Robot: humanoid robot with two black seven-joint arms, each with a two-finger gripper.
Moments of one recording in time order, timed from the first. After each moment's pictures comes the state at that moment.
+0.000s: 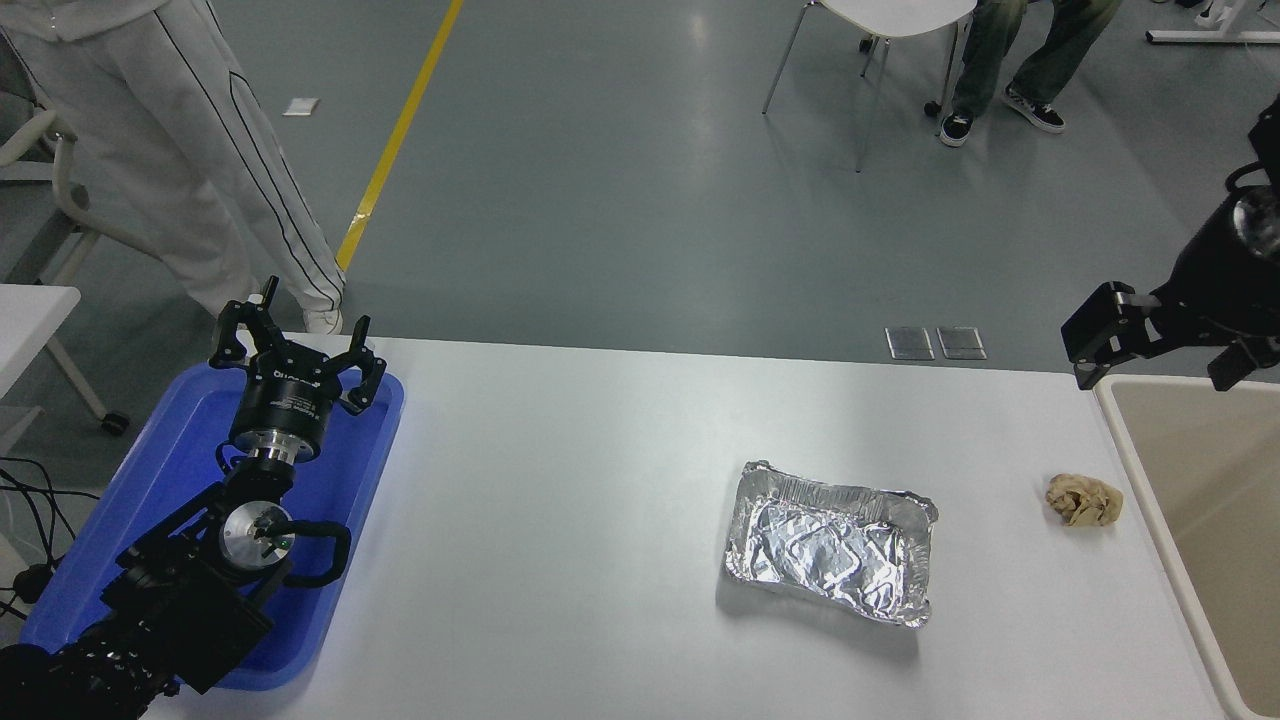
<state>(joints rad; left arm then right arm) -0.62 0.18 -0.87 -0.41 -0.09 -0.57 -0.50 2.30 -0.46 -1.44 1.39 -0.26 0.79 -0.10</state>
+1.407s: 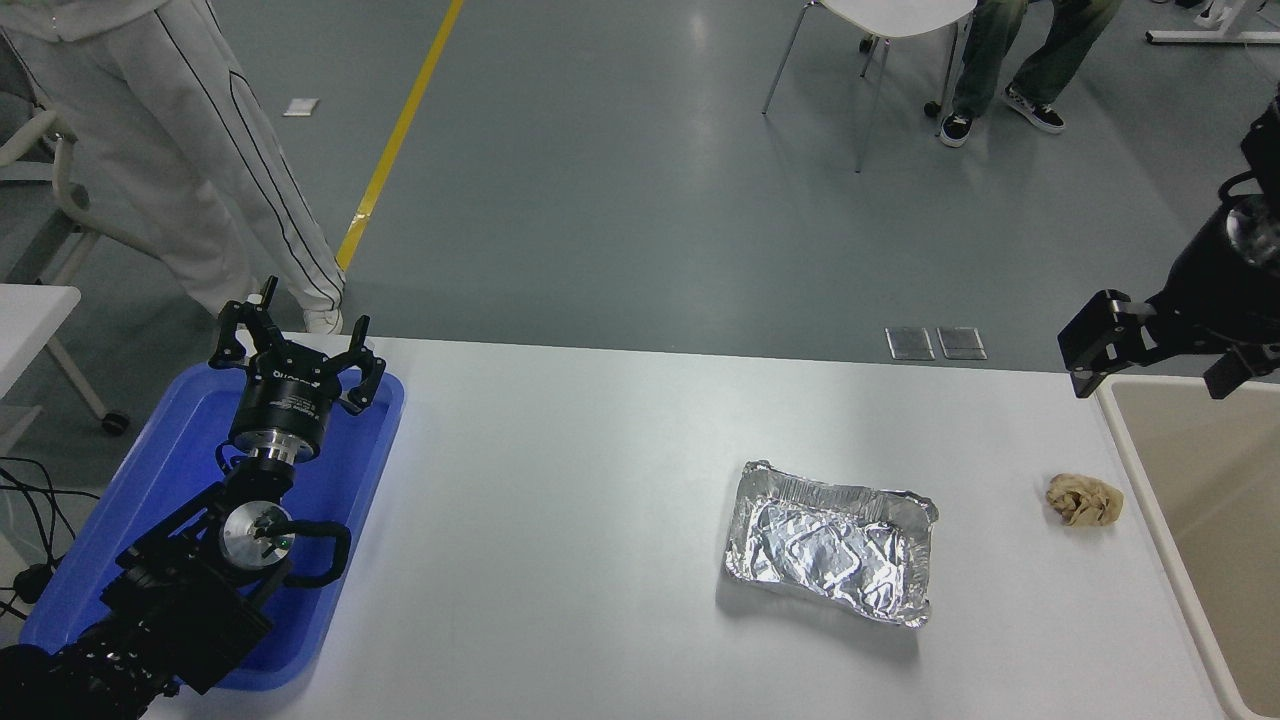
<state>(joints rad) -0.62 0.18 -0.87 -0.41 -0.09 -0.57 -0.51 2.27 -0.46 -1.43 1.39 -0.26 0.79 -0.10</state>
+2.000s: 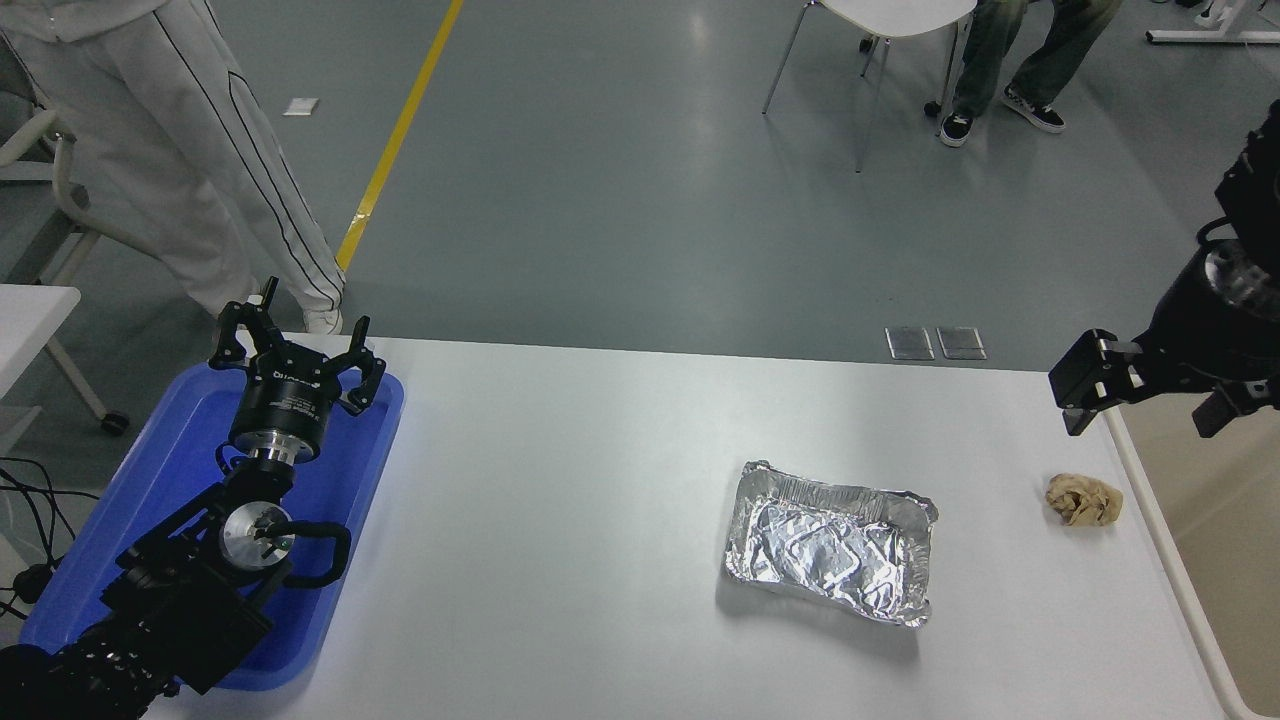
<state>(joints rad) -0.62 0.18 -0.87 -0.41 -0.09 -0.57 -0.51 2.19 -0.46 -1.39 1.39 -0.26 0.79 -0.10</state>
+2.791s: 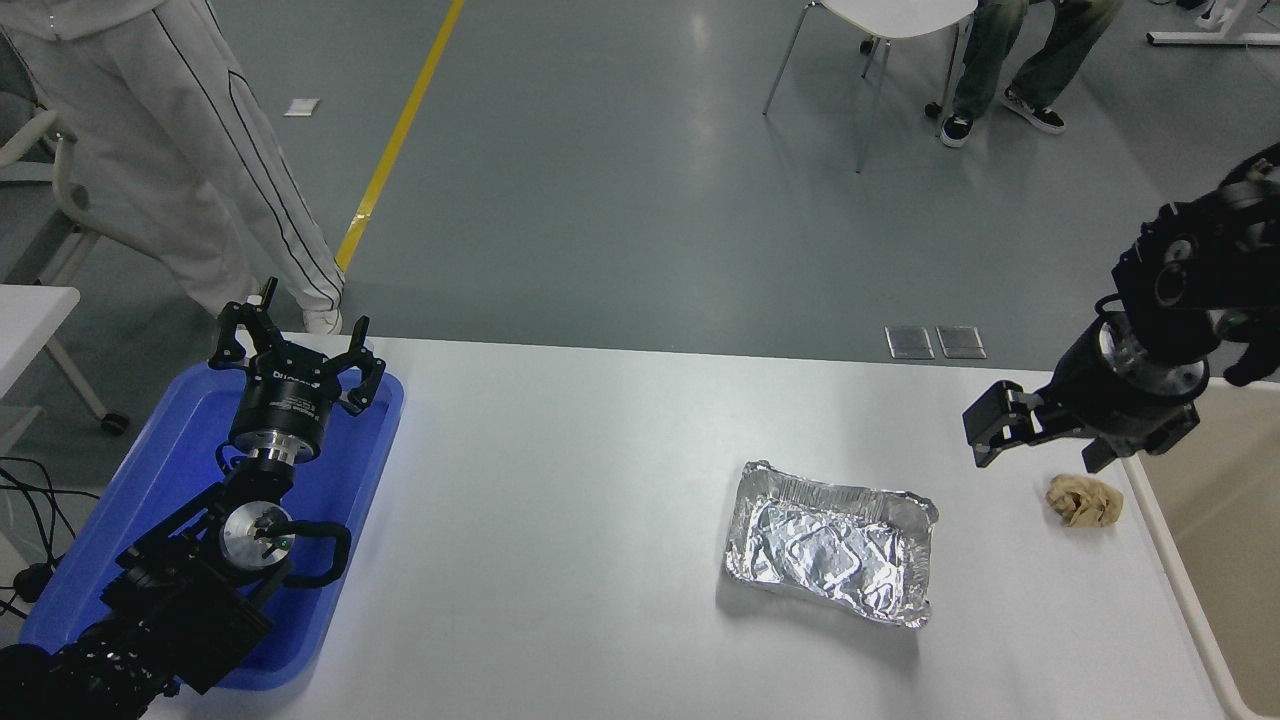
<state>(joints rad) -0.62 0.18 -0.87 -0.41 -0.09 -0.57 -0.51 1.87 -0.45 -1.20 1.37 -0.26 0.48 -0.10</state>
